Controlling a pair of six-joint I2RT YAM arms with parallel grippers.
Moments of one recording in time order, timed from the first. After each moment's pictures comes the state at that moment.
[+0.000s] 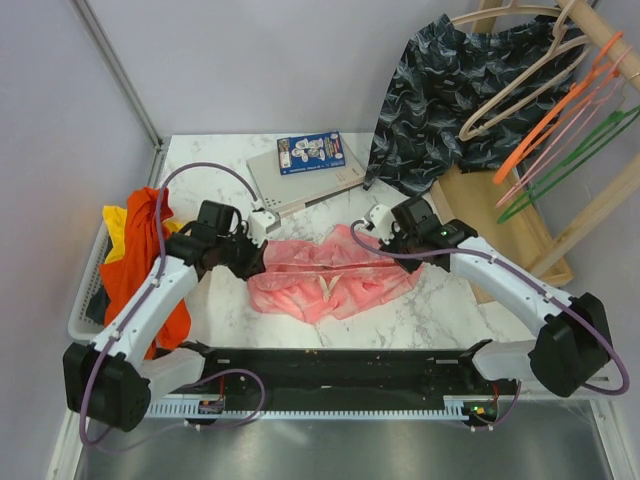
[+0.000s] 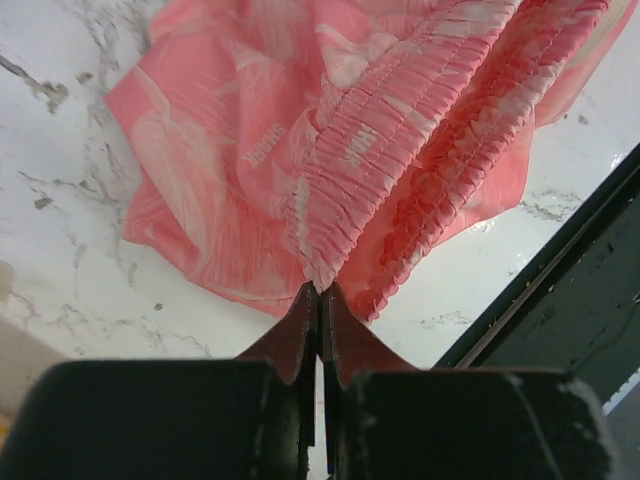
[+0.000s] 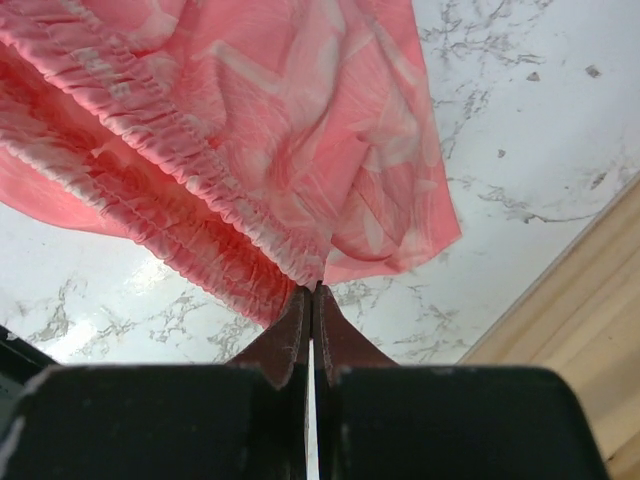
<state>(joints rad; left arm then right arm) -0.31 1.07 0.89 -0.75 0.43 0.37 0.57 1.29 0.99 -0.72 0.00 -0.34</state>
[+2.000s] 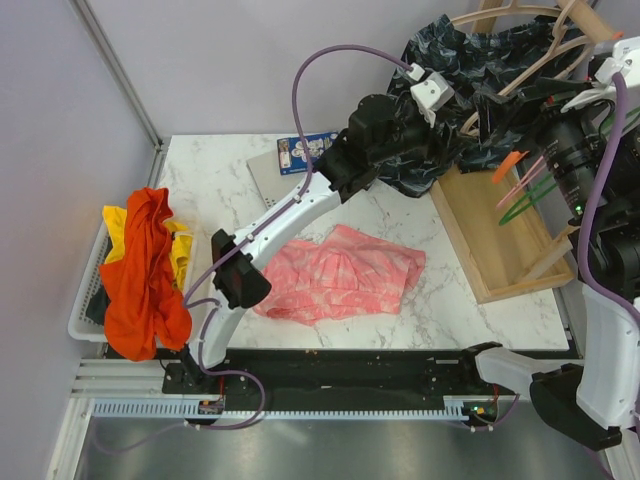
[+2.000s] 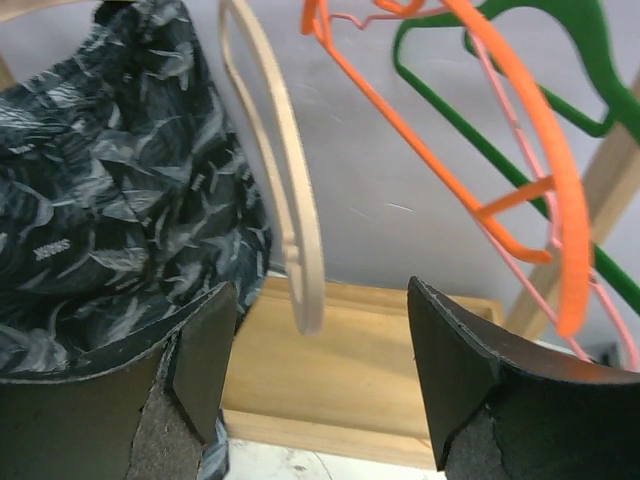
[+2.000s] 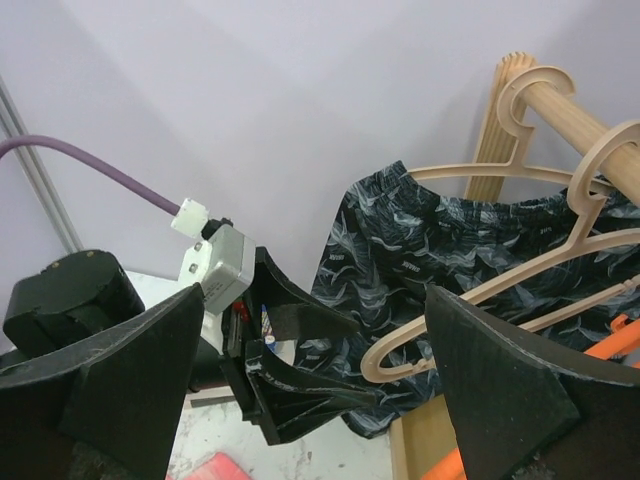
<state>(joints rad) -0.89 2.19 2.41 -0.07 0.32 -0.02 0.25 1.15 2.04 -0.66 0.00 0.02</state>
